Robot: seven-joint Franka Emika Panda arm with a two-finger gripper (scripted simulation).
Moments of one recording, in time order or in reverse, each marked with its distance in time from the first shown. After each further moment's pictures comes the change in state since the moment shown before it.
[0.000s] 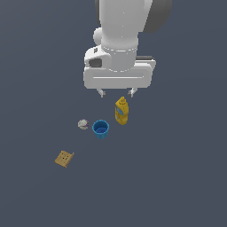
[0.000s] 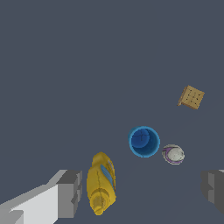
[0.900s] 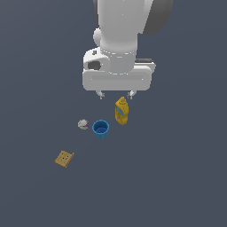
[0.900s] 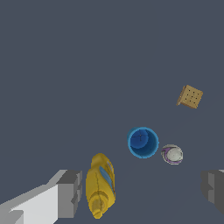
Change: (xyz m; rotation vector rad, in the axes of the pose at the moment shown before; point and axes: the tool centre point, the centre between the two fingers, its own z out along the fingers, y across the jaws) arm 0.006 0.003 0.002 -0.004 -0.013 0.014
